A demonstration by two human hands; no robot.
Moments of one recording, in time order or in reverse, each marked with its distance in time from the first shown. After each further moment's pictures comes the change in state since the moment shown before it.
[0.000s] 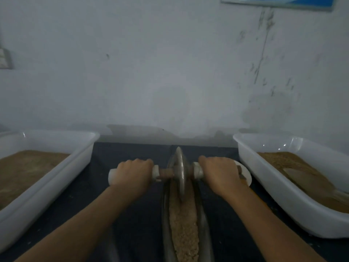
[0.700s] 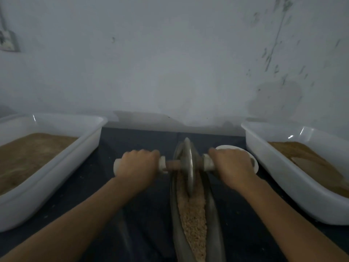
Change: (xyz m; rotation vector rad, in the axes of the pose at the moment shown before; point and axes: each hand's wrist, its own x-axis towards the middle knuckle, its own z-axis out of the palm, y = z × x) left_hand -0.022 0.001 -0.005 0.033 -0.005 -0.010; right_hand -0.022 0.001 -0.012 -0.029 0.051 -0.038
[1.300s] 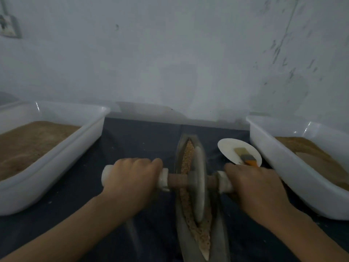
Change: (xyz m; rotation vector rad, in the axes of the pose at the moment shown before) left_hand -0.064 0.001 -0.028 0.009 0.025 0.127; right_hand -0.073 -0.008 -0.029 0.118 0.047 -0.077
